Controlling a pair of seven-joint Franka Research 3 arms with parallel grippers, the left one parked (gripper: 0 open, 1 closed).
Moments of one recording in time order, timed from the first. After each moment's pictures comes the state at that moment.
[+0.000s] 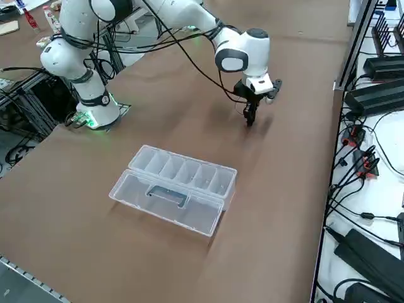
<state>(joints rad) 0.20 0.75 0.04 -1.59 -0.08 2.33 0.35</state>
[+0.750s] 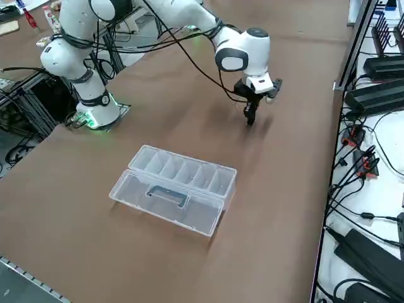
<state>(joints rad) 0.20 0.74 0.04 -1.59 -0.08 2.33 0.35</state>
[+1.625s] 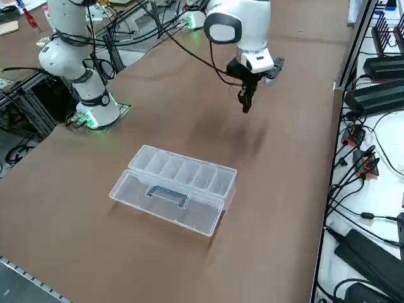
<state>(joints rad) 0.06 0.51 0.02 -1.58 -0.03 2.04 0.13</state>
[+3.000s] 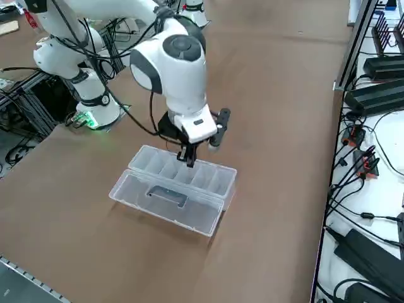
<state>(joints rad) -0.37 0.47 0.01 -1.62 -0.02 1.96 -0.44</state>
